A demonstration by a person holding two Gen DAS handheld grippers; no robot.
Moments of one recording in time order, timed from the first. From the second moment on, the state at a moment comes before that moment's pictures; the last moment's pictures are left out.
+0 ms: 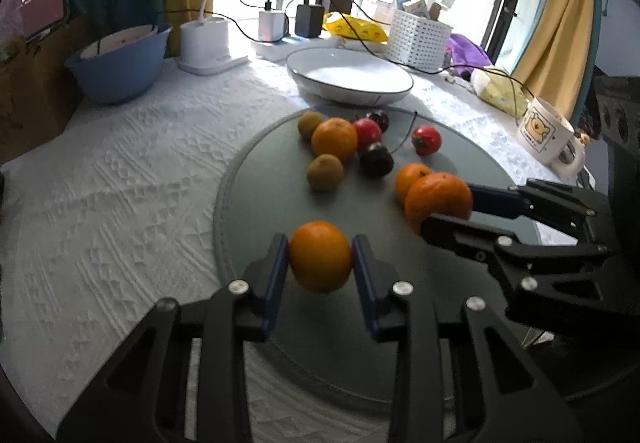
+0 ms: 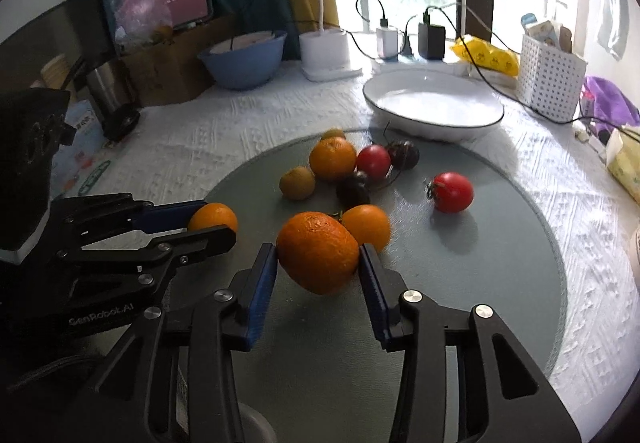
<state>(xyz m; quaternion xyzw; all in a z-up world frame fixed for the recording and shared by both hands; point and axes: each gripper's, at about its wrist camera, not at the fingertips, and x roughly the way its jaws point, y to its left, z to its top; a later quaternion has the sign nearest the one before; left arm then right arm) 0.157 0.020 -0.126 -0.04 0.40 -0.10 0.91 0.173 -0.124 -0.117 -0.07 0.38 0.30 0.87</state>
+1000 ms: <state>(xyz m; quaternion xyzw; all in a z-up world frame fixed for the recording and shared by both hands) 0.227 -0.023 -0.082 -0.02 0.35 -0.09 0.93 0.238 -0.197 -0.077 -0.04 0.31 0.28 0.91</state>
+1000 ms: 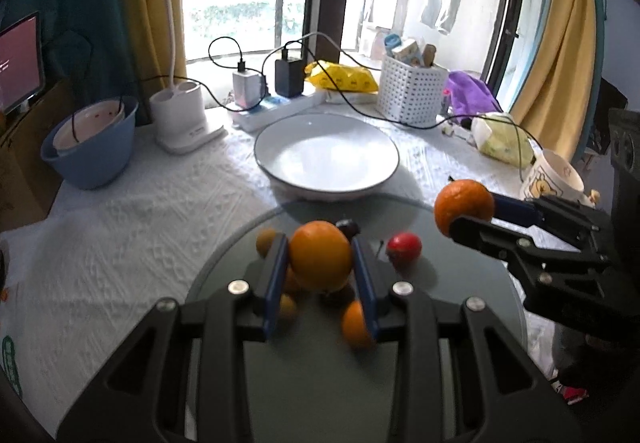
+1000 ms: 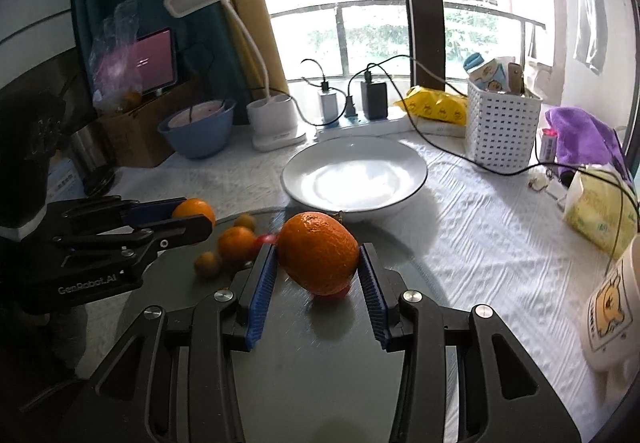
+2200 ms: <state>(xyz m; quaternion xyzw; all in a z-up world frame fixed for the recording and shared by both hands) 0.393 -0.010 -0.110 -0.04 0.41 -0.10 0.91 0.407 -0.181 -0.113 -0.04 0.37 0.24 0.89</state>
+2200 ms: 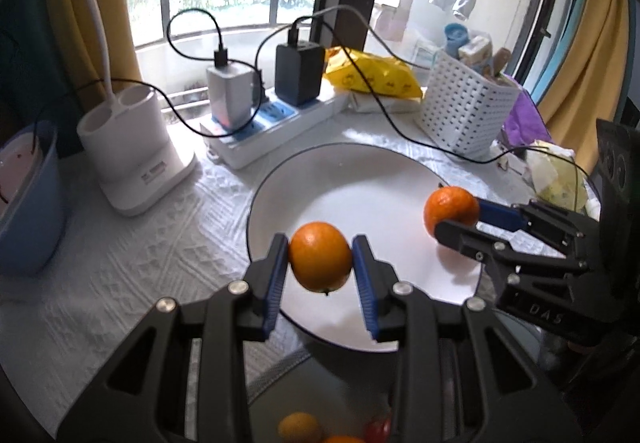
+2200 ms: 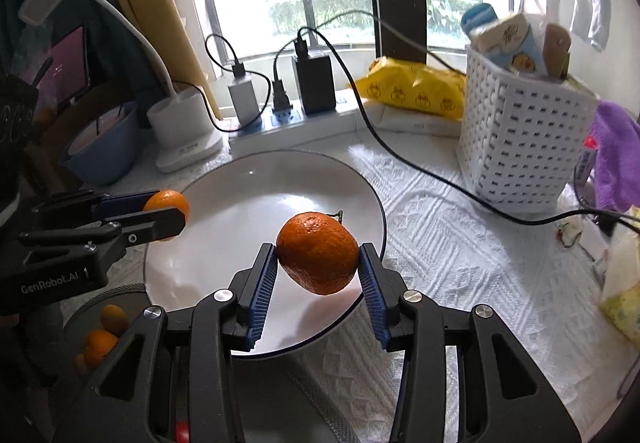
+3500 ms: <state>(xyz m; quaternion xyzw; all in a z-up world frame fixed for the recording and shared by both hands) 0.299 0.007 -0.049 -0.06 0.33 -0.09 0.94 0.326 -0.185 -0.052 -0.06 0.32 0.22 0.92</state>
